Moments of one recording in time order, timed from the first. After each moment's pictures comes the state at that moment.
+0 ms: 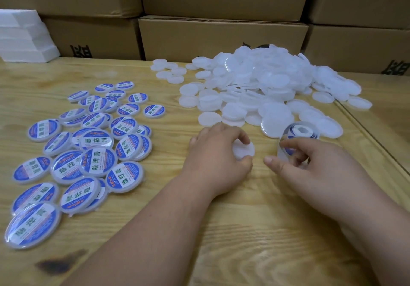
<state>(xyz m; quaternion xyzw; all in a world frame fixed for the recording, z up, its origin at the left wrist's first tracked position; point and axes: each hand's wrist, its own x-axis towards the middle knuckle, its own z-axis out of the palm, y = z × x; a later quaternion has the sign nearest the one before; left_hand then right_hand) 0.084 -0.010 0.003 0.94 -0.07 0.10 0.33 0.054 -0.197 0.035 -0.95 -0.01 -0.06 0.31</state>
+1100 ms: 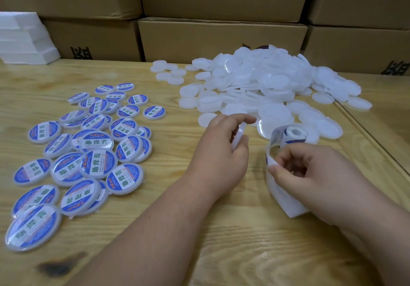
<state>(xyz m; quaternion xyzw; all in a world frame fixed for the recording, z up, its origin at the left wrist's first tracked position) 0.079 -0.016 0.009 0.82 -0.12 0.16 0.54 0.049 -0.201 0.032 -0.92 -0.11 -0.03 0.37</state>
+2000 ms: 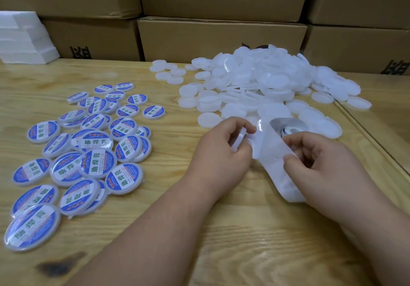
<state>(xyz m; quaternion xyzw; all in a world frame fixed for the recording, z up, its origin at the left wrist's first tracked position) 0.073 -0.020 0.014 0.78 -0.09 0.10 0.61 0.056 -0.205 0.022 -0.90 -0.08 -0.11 0.42</state>
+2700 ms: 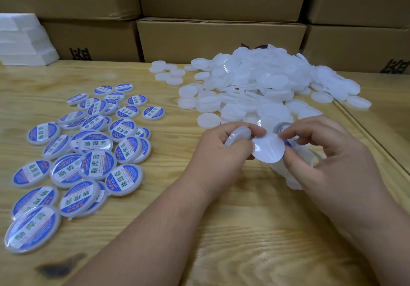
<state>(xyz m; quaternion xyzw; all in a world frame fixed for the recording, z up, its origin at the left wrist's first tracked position) 0.066 -0.020 0.023 0.70 -0.07 0.03 0.72 0.049 -0.196 0.033 -0.85 -0.17 -0.25 0.43</state>
